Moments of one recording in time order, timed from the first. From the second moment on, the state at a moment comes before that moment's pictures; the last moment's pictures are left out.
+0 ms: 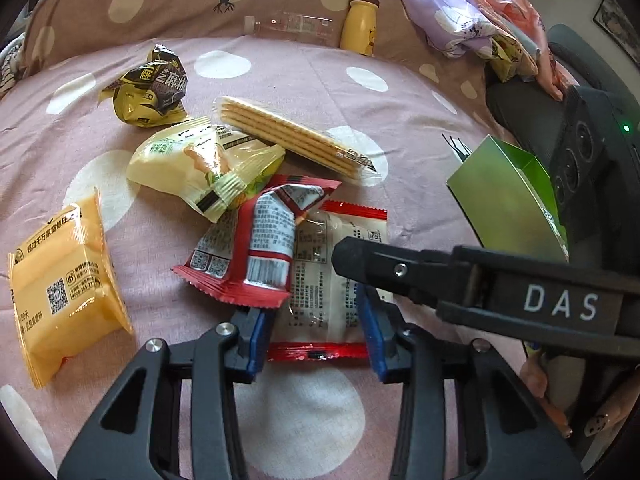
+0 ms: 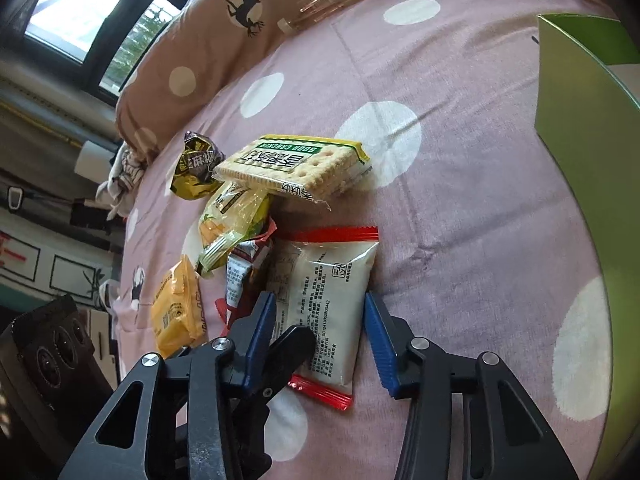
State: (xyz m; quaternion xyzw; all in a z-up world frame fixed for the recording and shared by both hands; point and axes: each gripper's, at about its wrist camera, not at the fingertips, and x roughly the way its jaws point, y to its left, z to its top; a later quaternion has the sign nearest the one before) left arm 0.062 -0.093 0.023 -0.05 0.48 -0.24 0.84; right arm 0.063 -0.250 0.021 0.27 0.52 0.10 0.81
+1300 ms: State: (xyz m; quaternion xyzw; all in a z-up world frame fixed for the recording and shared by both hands) left arm 0.026 -0.258 0.112 -0.04 0.37 -0.41 0.83; right arm -0.040 -0.403 0.119 0.35 0.30 -0.04 0.89
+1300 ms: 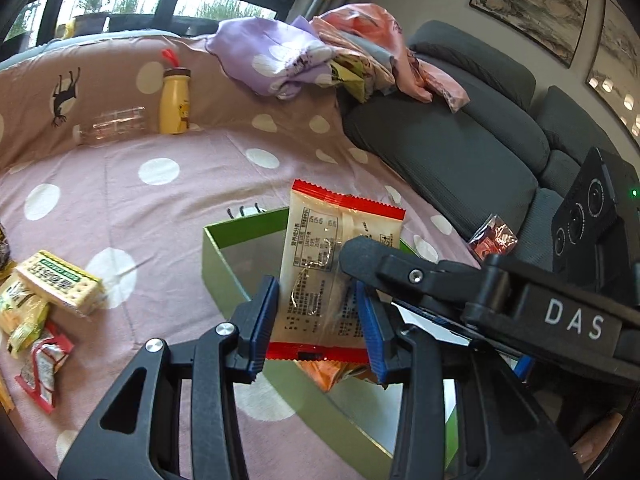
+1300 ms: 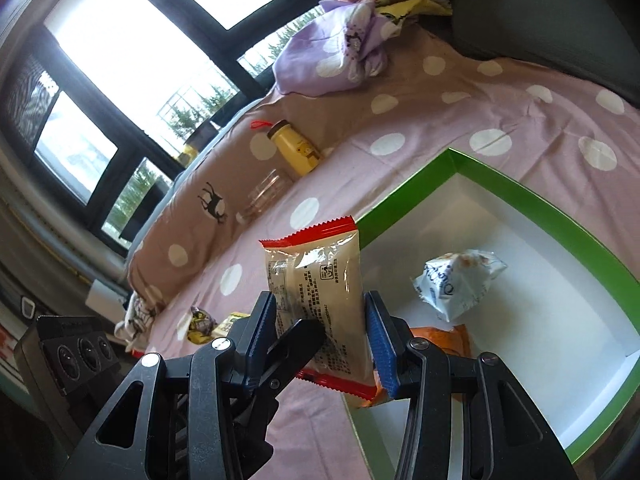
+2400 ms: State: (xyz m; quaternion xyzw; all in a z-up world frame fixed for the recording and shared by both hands) left arm 0.033 -0.253 0.098 -0.06 0.41 -0.38 0.83; right arm -0.027 -0.428 0.091 0.31 0.35 -0.19 0.86
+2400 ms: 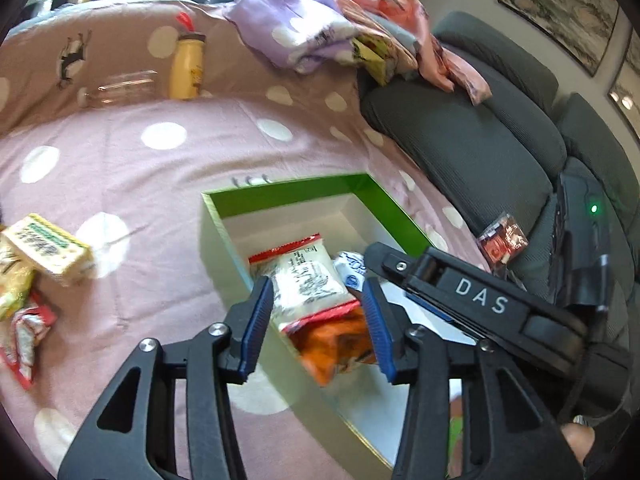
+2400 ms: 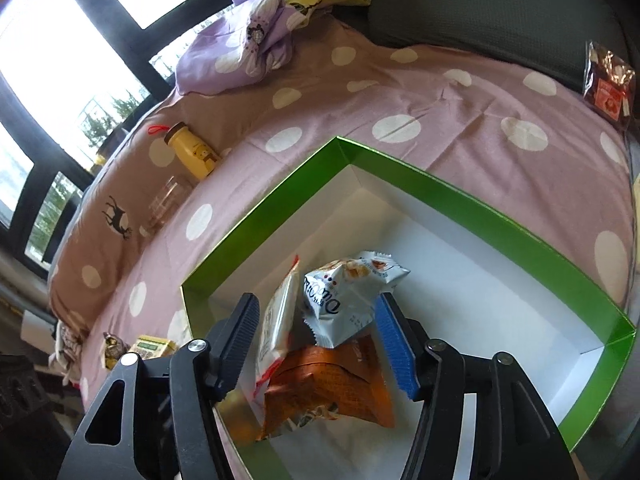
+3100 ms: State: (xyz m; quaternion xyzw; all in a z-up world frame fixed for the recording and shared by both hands) left arm 0.009 0.007 0.085 -0.13 0.39 -0.10 0.91; right arm 0.007 -0.370 0.074 0.24 0.40 -0.14 0.88
